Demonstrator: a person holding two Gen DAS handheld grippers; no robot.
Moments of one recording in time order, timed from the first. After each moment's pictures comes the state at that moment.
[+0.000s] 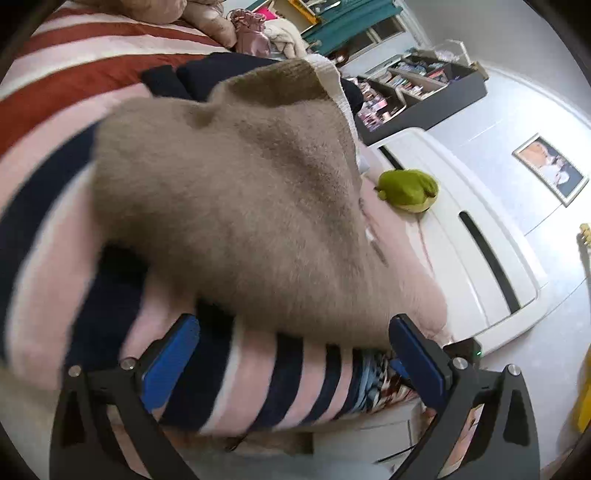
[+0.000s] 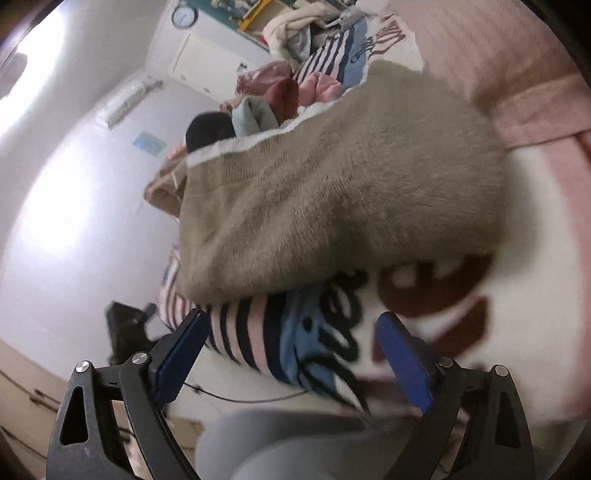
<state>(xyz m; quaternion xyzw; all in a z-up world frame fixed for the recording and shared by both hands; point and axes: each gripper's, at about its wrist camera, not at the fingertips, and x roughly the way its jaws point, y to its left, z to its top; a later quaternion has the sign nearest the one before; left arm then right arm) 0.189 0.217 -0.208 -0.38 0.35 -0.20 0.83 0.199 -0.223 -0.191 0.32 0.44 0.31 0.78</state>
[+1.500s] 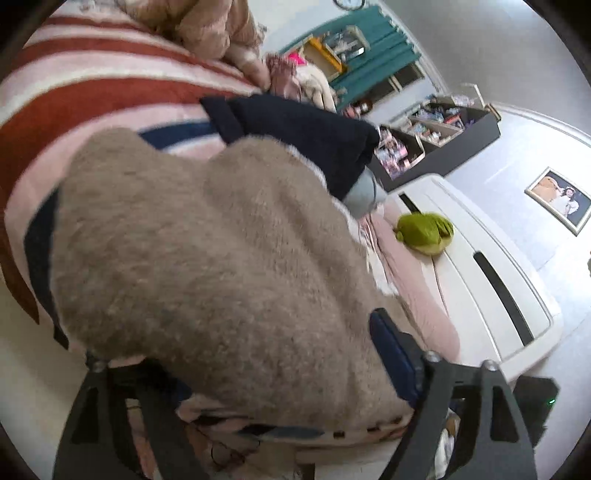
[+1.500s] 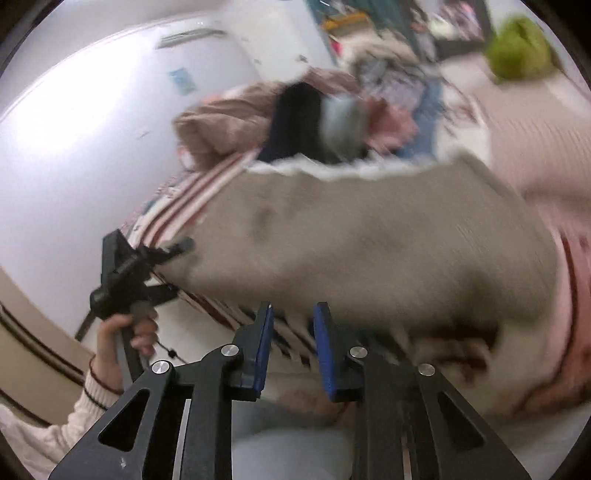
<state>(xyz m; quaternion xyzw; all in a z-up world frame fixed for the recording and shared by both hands) 0.116 0.214 -0.212 -0.40 0.29 -0.10 0.86 0.111 -0.141 -0.118 0.07 0.38 0.33 0.86</state>
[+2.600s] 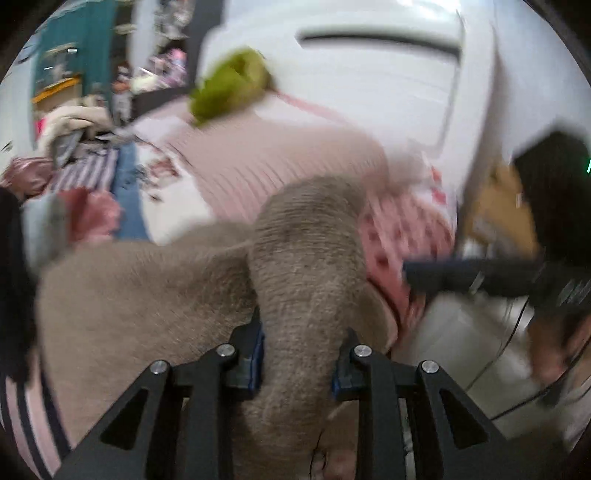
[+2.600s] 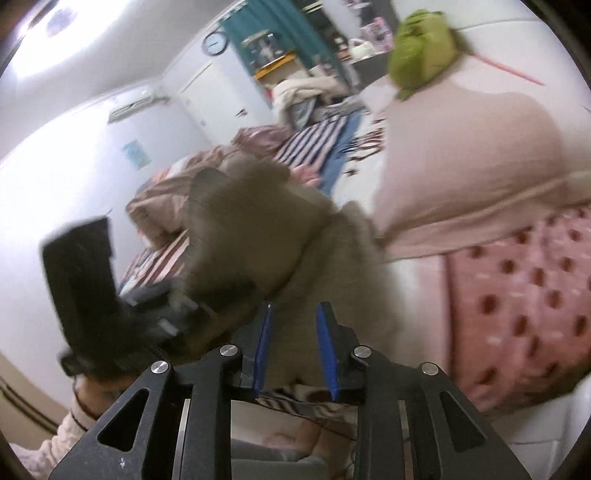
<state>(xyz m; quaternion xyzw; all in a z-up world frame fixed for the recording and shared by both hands) 0.193 -0.140 -0.130 0.11 0.35 -0.36 0.86 0.120 -0.305 -0.113 0.20 0.34 0.22 0.89</state>
